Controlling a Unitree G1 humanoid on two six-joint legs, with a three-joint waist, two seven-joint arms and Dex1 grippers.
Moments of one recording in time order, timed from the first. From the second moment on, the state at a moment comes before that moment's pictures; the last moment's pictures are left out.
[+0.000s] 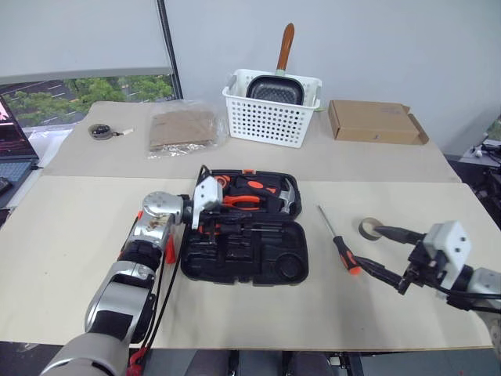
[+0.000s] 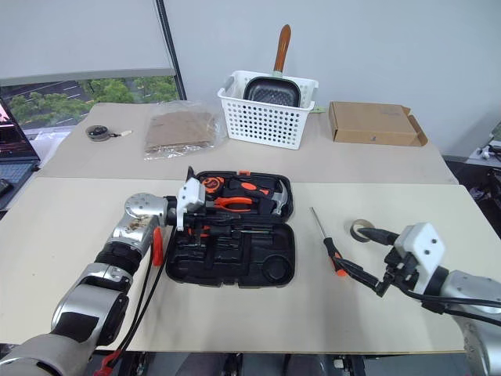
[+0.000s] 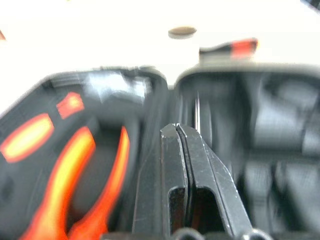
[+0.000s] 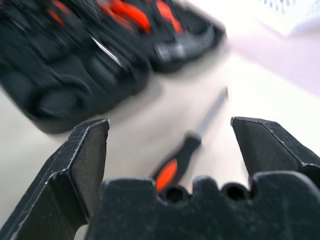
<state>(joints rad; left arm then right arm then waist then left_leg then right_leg) -0.77 0.43 -0.07 0.58 -0.30 -0.06 -1.43 0.21 -0.77 -0.31 -0.44 0.44 0.41 0.81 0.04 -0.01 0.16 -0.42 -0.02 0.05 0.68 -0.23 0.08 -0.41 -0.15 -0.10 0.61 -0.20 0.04</state>
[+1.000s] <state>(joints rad) -0.29 0.83 0.11 -0.29 -0.59 0.50 -1.33 -0.21 -0.73 -0.06 -0.33 0.31 0.83 0.56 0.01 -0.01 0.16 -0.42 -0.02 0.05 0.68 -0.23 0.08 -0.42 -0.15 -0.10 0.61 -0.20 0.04</state>
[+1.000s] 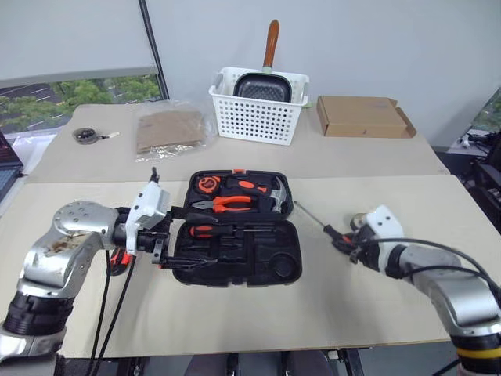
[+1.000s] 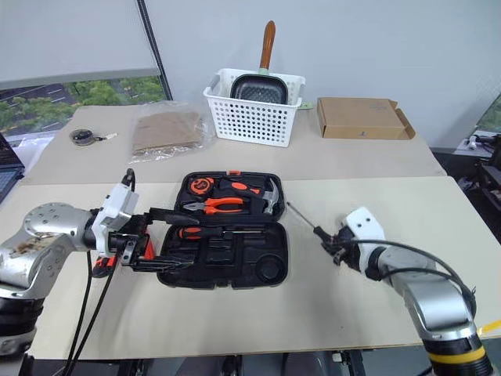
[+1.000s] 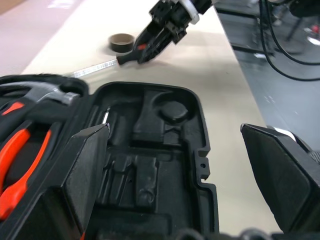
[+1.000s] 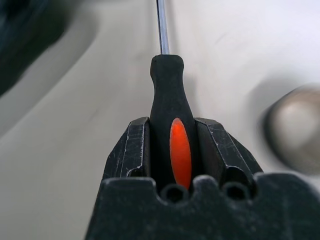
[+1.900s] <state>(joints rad) 0.22 0.88 0.55 -0.58 -0.75 0.61 -1.09 -0.66 -0.60 0.35 0.20 0.13 0.11 1.25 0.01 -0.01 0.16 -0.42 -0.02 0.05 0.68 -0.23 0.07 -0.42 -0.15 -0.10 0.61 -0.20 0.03</state>
